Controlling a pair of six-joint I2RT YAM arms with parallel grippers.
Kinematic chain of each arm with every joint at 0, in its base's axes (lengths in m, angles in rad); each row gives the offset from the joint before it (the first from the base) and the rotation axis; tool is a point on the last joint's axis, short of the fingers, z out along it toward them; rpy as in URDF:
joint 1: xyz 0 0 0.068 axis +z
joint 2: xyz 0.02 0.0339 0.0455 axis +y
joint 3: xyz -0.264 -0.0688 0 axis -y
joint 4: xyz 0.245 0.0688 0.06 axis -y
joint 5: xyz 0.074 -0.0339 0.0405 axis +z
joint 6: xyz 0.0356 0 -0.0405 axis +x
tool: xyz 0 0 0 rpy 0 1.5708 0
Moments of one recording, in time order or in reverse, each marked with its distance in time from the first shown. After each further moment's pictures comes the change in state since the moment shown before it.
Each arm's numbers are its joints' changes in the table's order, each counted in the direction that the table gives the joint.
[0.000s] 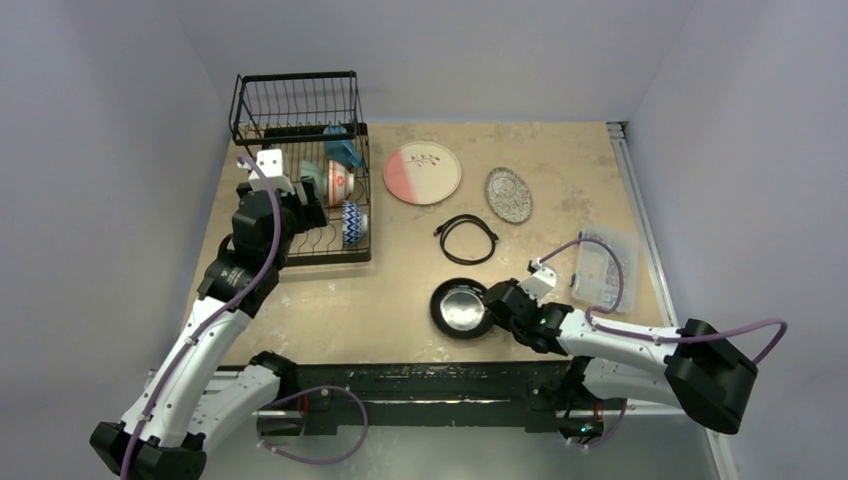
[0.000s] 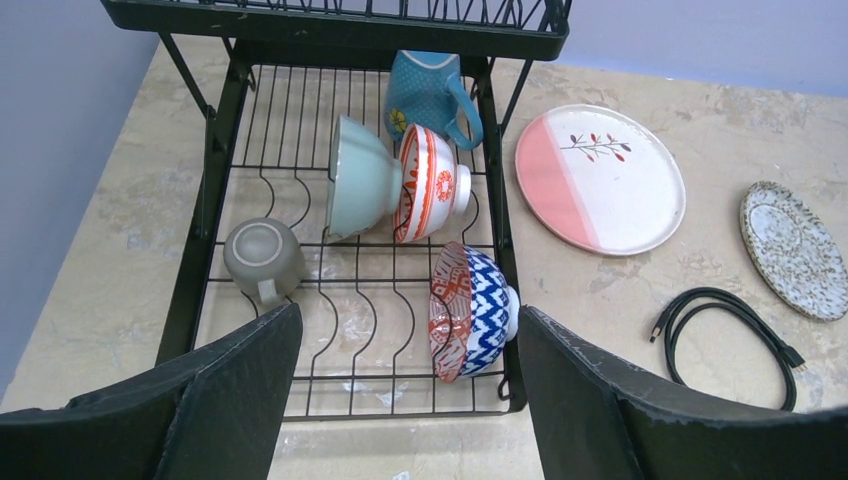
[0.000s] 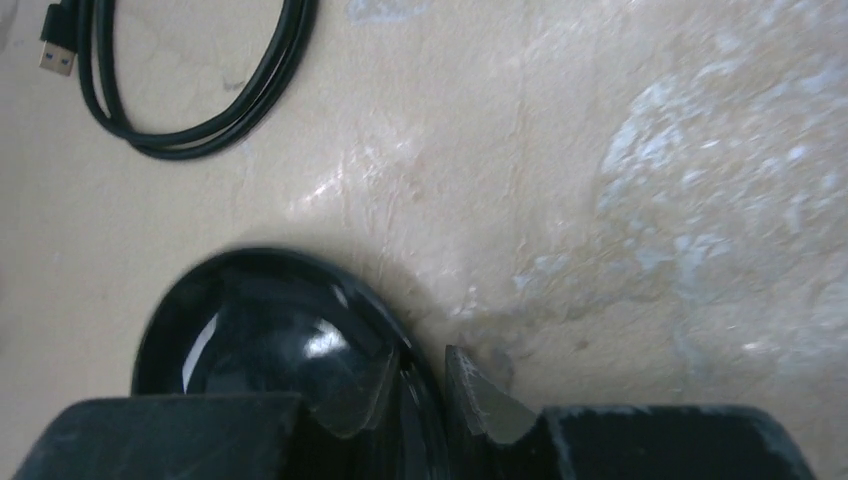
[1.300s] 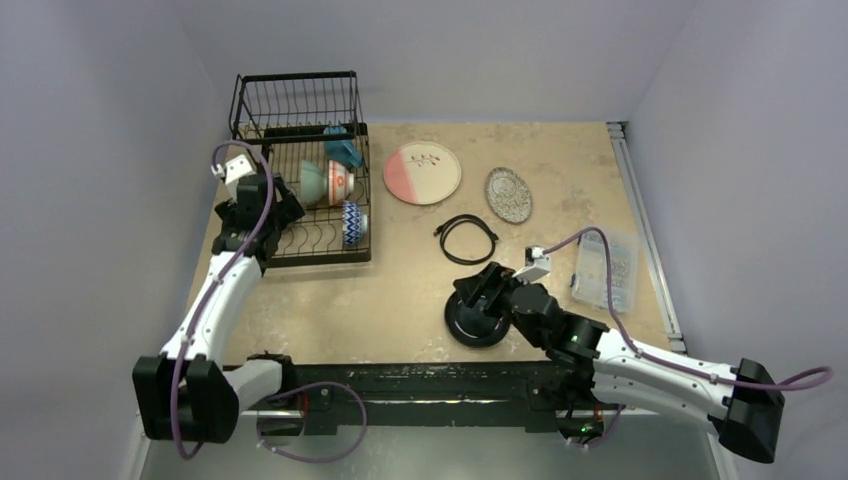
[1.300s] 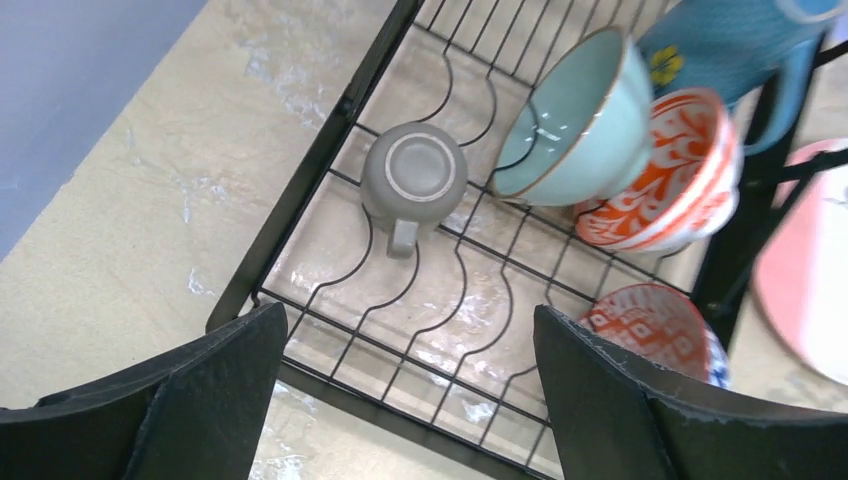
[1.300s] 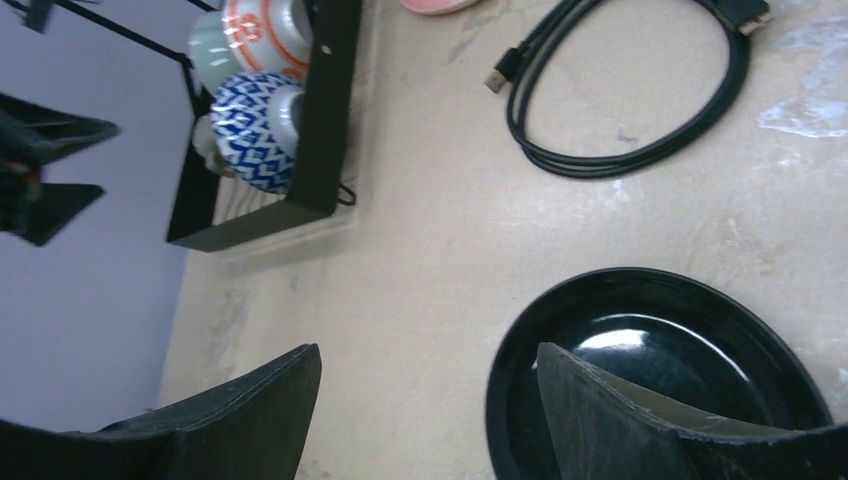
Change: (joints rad) left arm 0.318 0.339 -0.037 0.000 0.031 -0.233; right arm 0.085 -0.358 -0.040 0.357 0.129 -0.329
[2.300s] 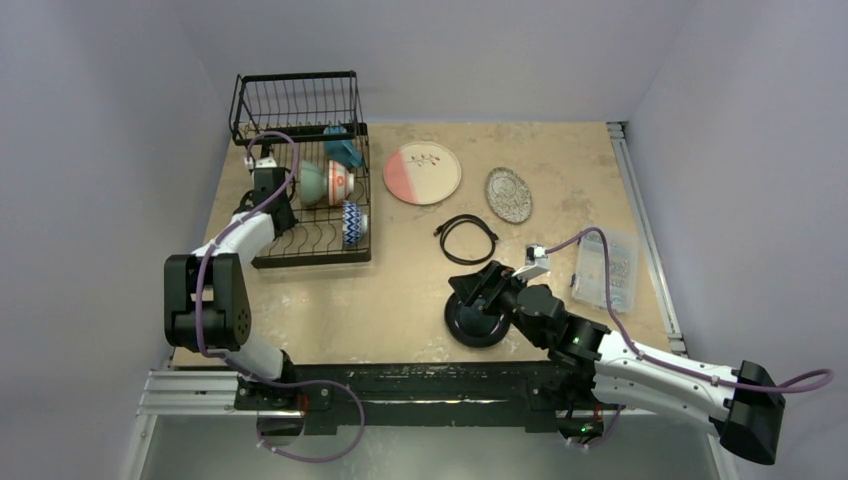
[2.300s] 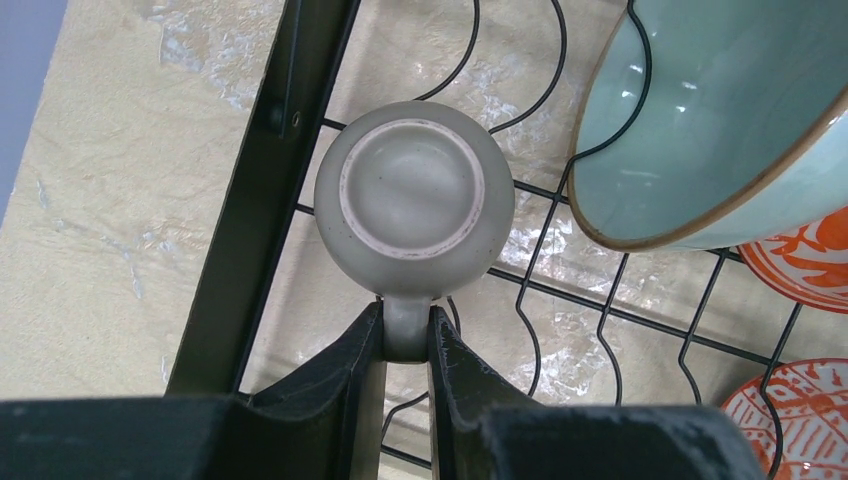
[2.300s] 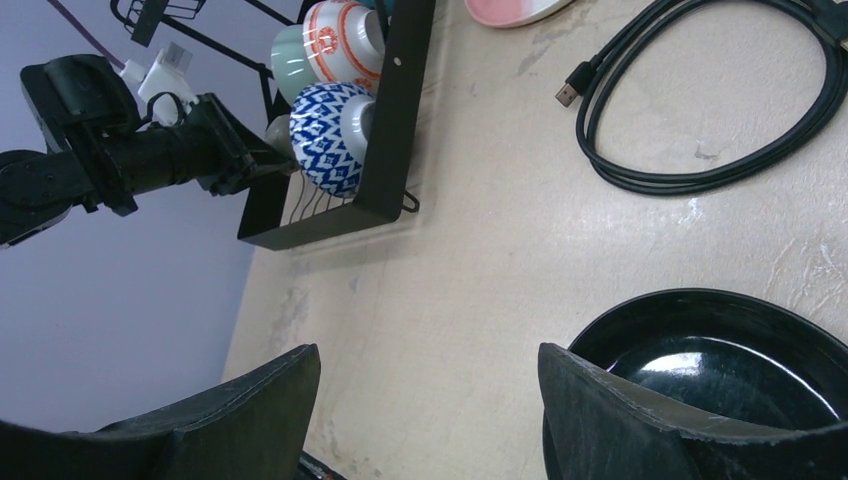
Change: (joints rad) left arm 0.075 0.396 0.057 0.158 -0.087 0.215; right arm 0.001 -0.001 -0.008 0.078 0.031 -0.013
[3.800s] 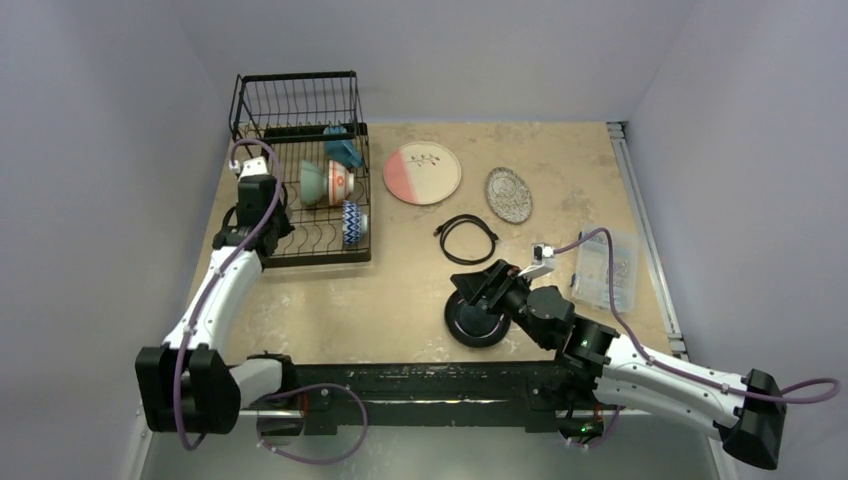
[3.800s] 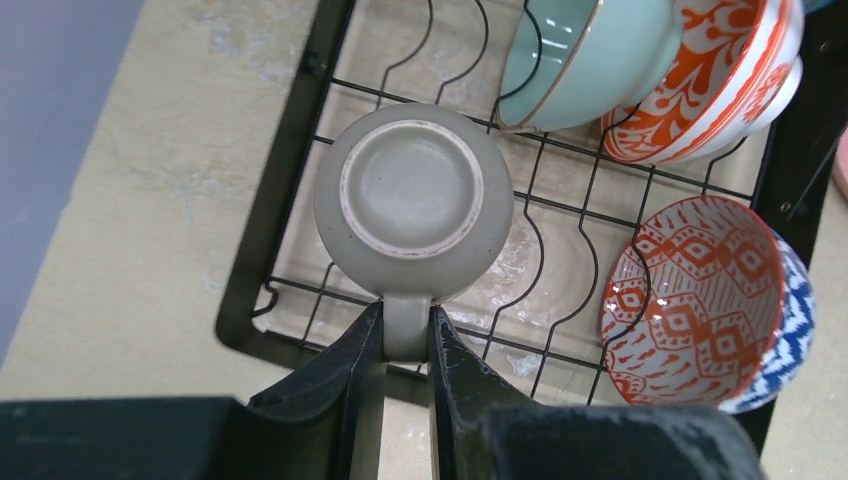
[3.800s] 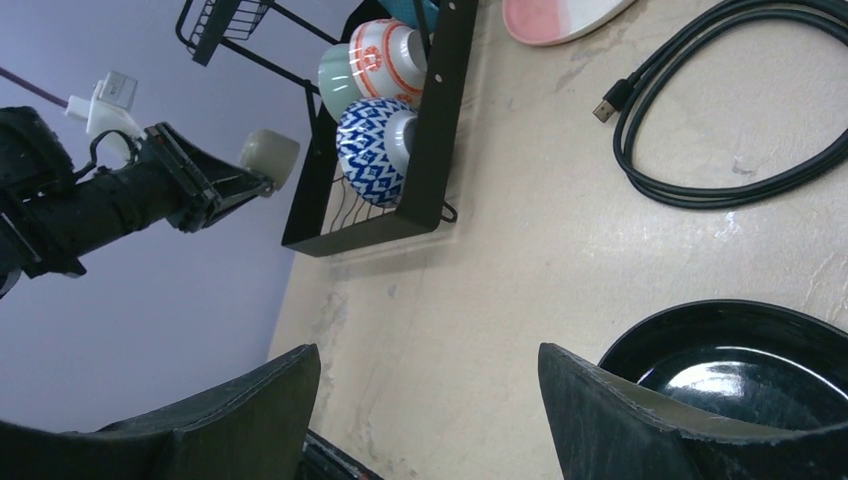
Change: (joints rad) left arm -0.063 -0.446 -0.060 -0.230 -0.015 -0.039; right arm 0.009 -0.086 0.009 -0.016 0.010 0.008
